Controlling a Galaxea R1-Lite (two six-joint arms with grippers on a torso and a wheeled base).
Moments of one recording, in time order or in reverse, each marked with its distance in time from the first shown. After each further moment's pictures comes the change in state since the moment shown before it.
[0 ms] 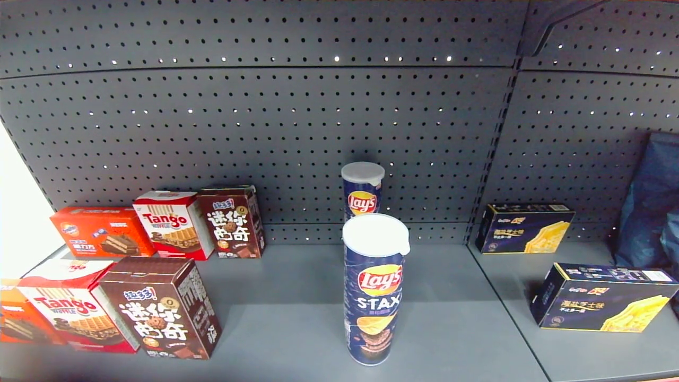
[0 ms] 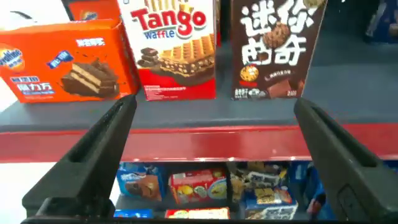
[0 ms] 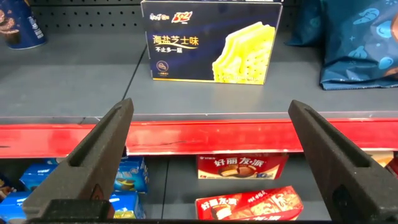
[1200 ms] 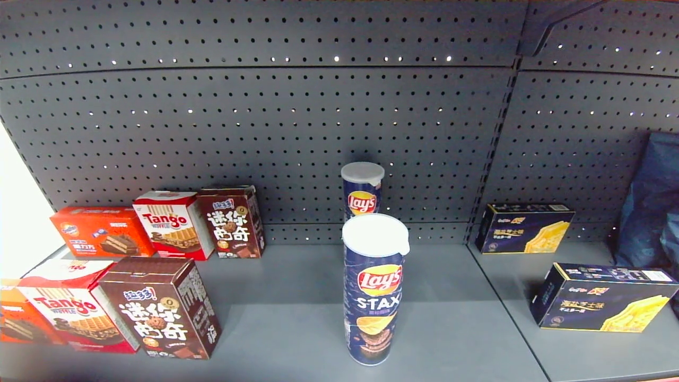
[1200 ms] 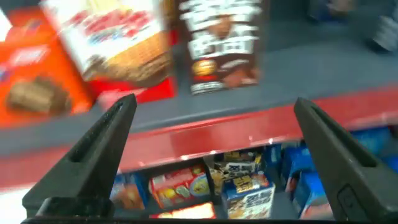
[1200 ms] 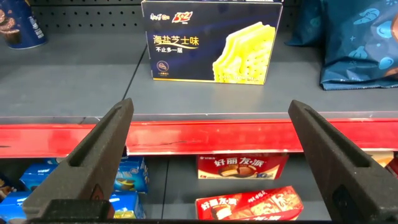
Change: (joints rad) left arm -0.002 -0.001 0.000 0.023 -0.191 0.069; right arm 0.000 0.000 0.000 0.000 0.000 0.000
